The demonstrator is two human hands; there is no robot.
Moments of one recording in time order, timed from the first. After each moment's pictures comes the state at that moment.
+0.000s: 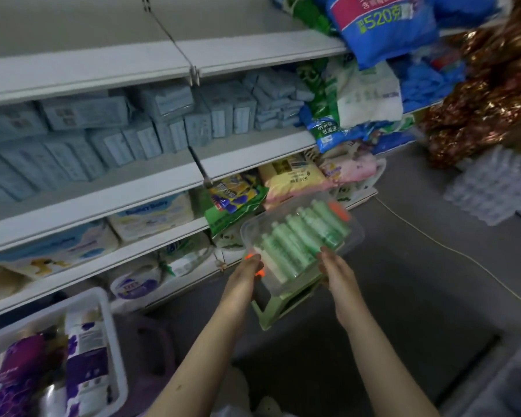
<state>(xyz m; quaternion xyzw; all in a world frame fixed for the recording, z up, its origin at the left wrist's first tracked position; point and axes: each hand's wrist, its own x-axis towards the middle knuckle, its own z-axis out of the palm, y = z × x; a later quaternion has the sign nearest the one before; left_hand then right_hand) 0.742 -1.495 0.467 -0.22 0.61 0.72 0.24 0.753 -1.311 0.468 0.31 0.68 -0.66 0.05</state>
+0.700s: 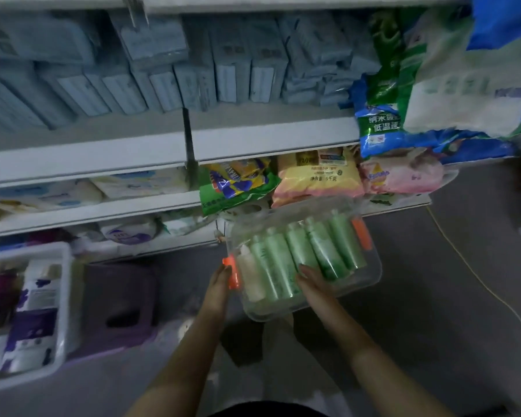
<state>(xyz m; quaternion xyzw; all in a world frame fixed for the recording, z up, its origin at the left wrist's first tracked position) 0.639 -1.414 0.341 -0.46 0.46 0.74 0.17 0.596 -1.219 0.354 0.20 0.77 -0.50 0.33</state>
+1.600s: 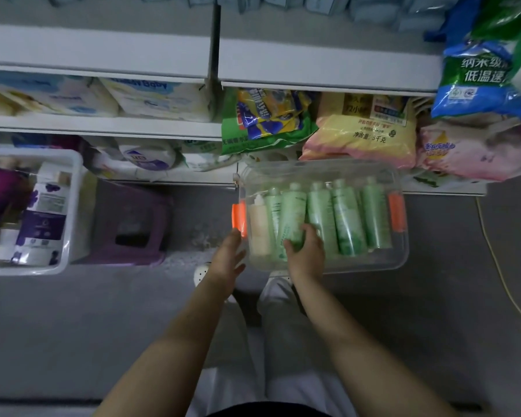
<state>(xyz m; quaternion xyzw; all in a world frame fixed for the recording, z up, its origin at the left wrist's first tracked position) 0.664 -1.384 0.302 -0.53 0.40 0.73 0.13 0.598 -1.252 0.298 0.13 0.90 -0.32 0.25</state>
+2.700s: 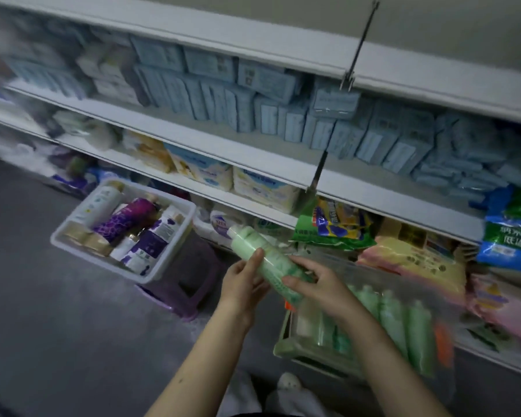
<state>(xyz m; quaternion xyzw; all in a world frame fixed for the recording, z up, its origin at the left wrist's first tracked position) 0.700 -1.439 0.464 -0.47 0.30 0.81 -0.18 0.587 -1.330 0.466 -0.21 0.69 -0.52 0.46</state>
